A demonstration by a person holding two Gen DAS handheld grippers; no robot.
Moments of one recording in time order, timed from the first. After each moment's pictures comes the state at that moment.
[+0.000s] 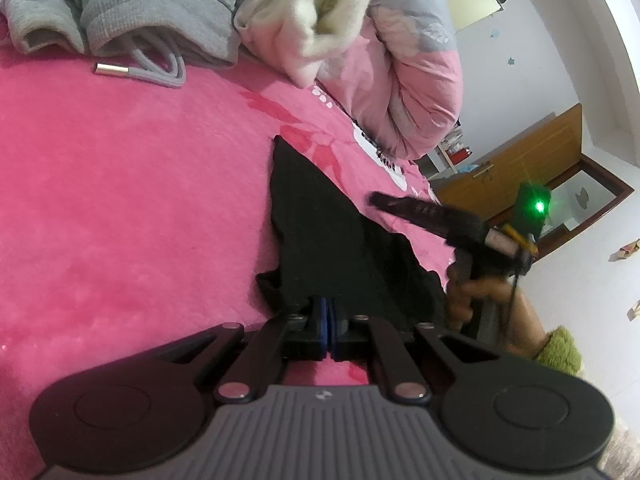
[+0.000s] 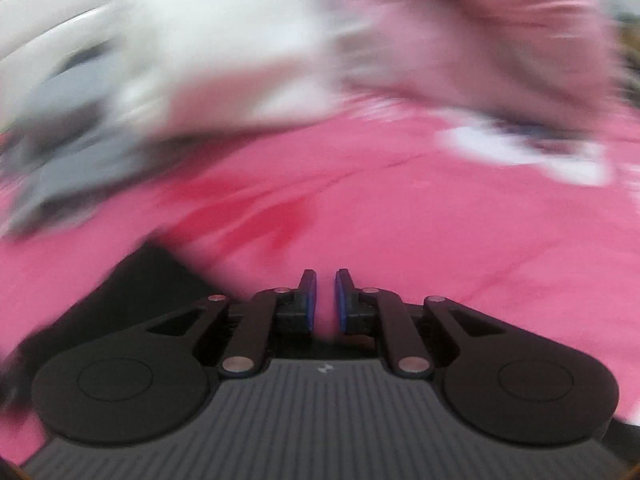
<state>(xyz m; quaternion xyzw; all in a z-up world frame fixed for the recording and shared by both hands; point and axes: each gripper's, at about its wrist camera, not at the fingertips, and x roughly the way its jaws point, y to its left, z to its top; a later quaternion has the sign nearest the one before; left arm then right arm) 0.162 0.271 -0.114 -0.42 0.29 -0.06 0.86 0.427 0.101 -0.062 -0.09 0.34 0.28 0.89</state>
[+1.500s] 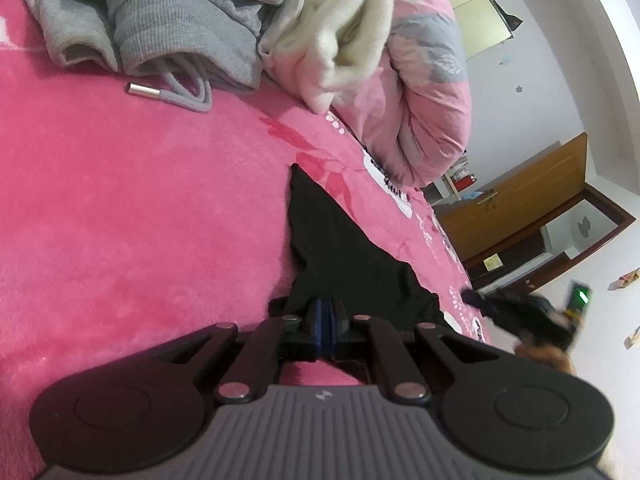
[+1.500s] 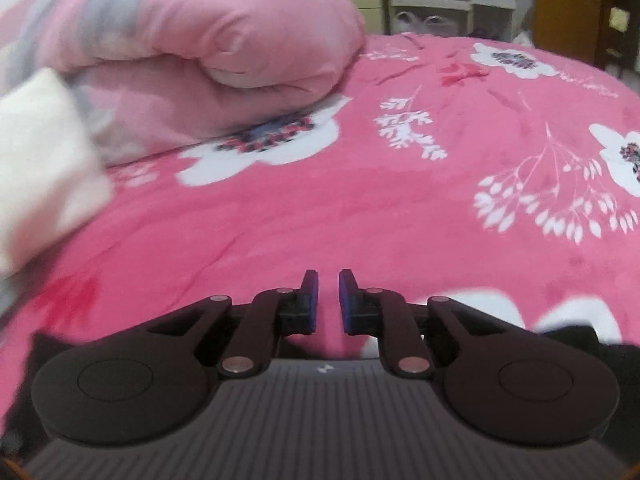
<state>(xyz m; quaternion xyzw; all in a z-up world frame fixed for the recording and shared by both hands) 0.158 0.284 -0.114 -0.44 0.27 -0.04 0.86 0.399 -0.046 -0.026 0.05 0.37 0.11 0.92</state>
